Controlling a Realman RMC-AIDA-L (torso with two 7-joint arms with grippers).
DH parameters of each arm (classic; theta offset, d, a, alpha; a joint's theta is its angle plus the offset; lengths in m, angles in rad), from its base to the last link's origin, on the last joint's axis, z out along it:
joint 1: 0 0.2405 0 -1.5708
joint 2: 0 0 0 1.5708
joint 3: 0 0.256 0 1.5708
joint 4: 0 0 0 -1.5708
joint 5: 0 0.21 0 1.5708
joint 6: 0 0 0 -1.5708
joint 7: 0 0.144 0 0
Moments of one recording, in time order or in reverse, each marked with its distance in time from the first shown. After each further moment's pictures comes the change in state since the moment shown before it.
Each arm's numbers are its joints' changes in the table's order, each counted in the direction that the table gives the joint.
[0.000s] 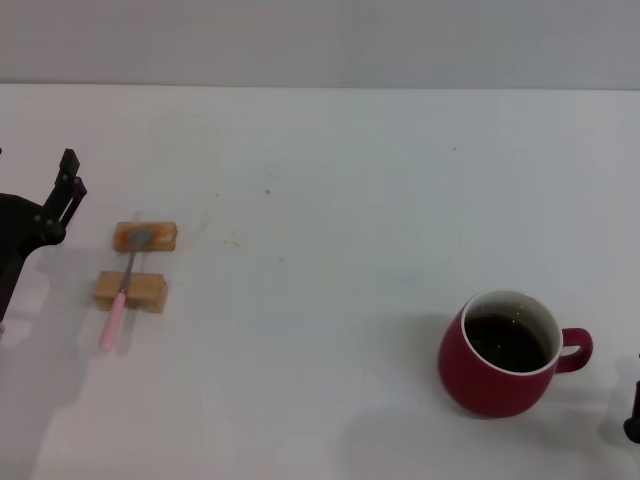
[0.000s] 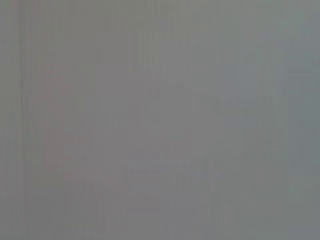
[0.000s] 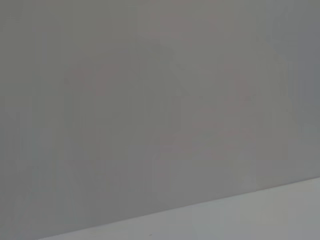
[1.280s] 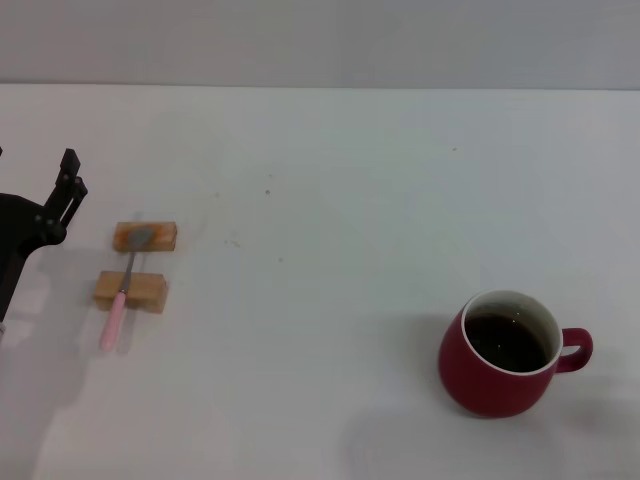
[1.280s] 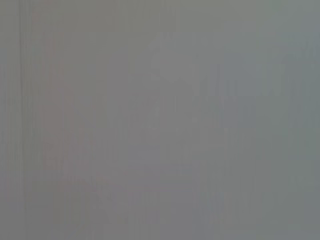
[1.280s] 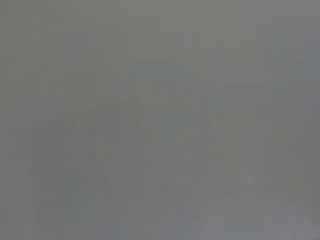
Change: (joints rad) left arm 0.001 -0.001 0.001 -0.002 0.000 0.000 0.000; right arm -0.009 0.000 0.074 0.053 0.000 0.132 0.001
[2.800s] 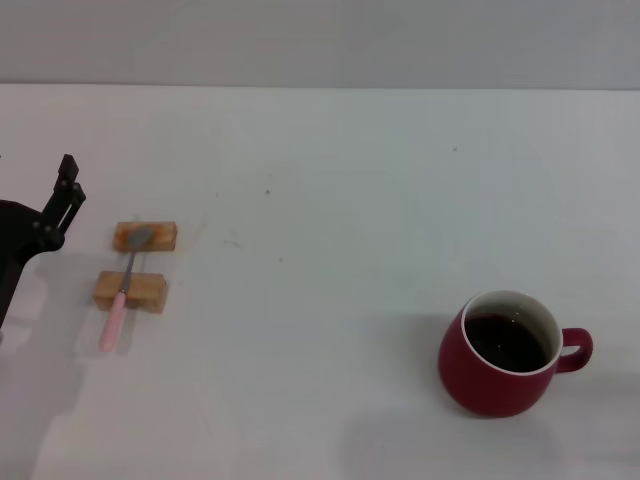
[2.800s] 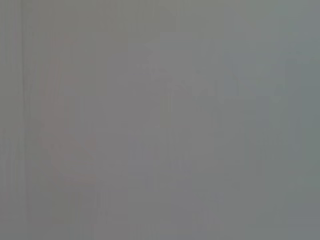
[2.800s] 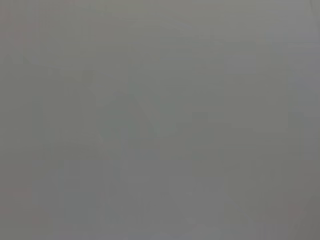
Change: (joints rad) left arm 0.014 -0.001 0.008 0.000 0.000 -0.012 -0.002; right arm 0.039 -0.003 0.150 0.102 -0.002 0.050 0.013
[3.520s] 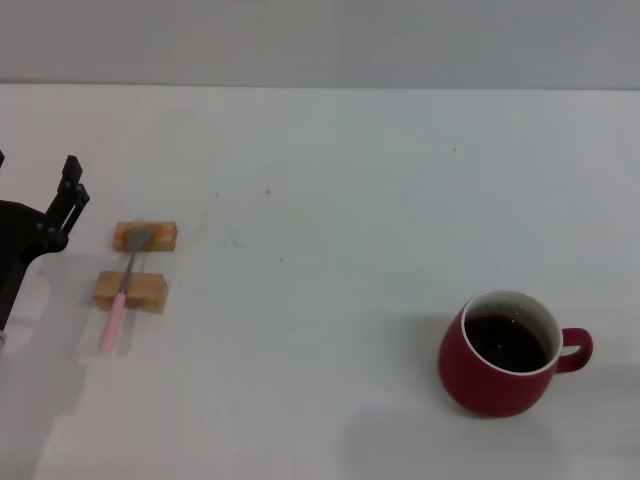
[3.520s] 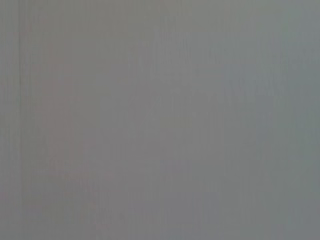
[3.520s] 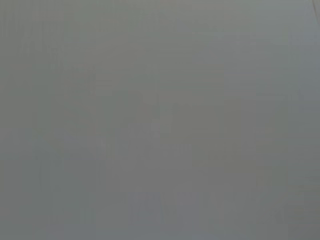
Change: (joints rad) left arm 0.002 -0.002 0.001 -0.002 0.007 0.000 -0.006; right arm 0.016 0.000 0.021 0.047 -0.005 0.004 0.010
